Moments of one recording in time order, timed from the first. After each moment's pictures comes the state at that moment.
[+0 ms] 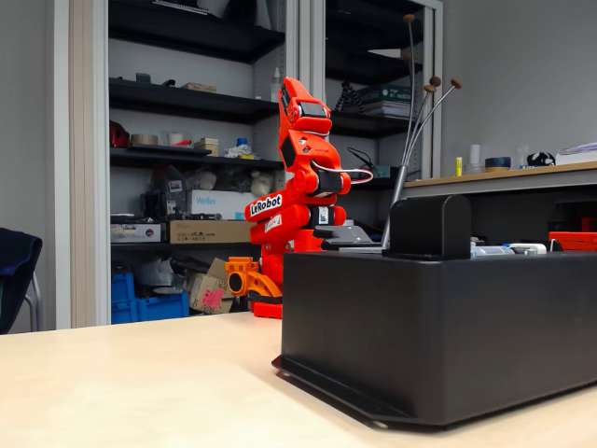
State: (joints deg) arm -2.3 190.5 179.8 -110.4 171.1
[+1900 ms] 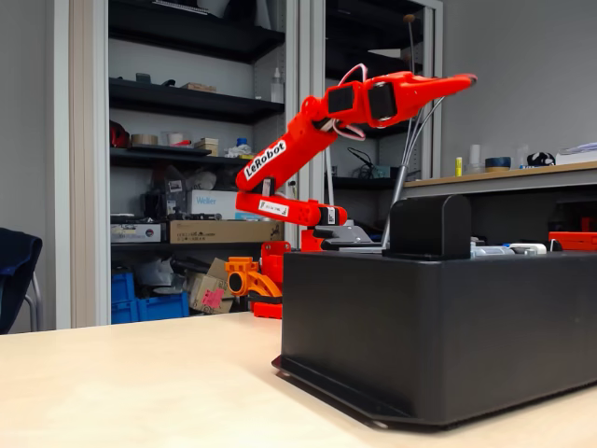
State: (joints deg) arm -19.5 167.3 137.3 37.6 101.6
